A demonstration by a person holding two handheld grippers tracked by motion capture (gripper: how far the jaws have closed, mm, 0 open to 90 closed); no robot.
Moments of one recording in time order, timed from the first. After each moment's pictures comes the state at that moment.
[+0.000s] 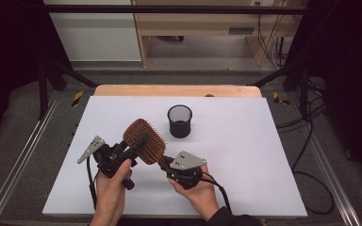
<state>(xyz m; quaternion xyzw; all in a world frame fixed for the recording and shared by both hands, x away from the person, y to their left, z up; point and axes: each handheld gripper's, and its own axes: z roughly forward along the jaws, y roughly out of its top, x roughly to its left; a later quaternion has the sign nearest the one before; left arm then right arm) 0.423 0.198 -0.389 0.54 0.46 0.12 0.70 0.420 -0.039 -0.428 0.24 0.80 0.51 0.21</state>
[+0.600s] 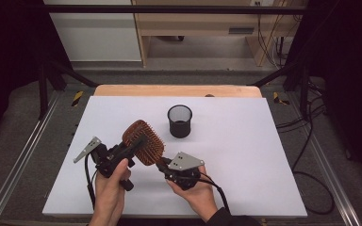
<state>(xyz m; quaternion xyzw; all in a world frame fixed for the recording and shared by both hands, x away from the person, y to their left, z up) 0.425 0.204 -0.392 0.52 0.47 0.08 0.71 0.420 -0.034 -0.432 0.24 0.80 0.51 0.20</state>
